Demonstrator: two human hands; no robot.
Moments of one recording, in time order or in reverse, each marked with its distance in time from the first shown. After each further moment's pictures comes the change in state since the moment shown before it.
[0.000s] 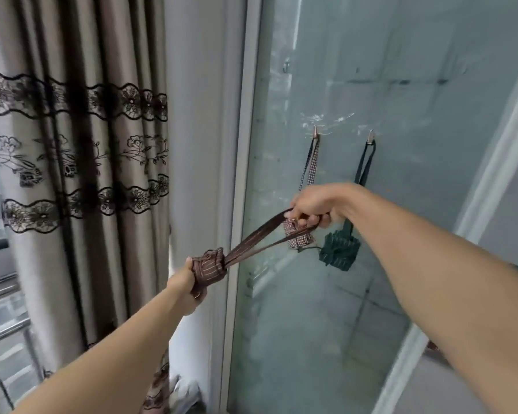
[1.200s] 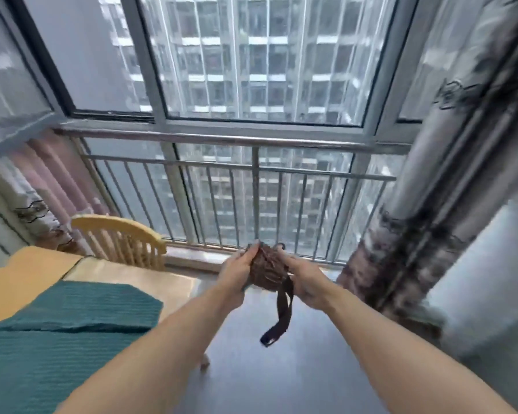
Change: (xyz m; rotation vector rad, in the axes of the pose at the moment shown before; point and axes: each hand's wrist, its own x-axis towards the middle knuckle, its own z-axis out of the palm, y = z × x) left_hand -0.520 -0.194 -0.467 -0.194 0.763 0.270; right_hand -0.312 -0.082 0.666 0.557 -1.164 -0.397
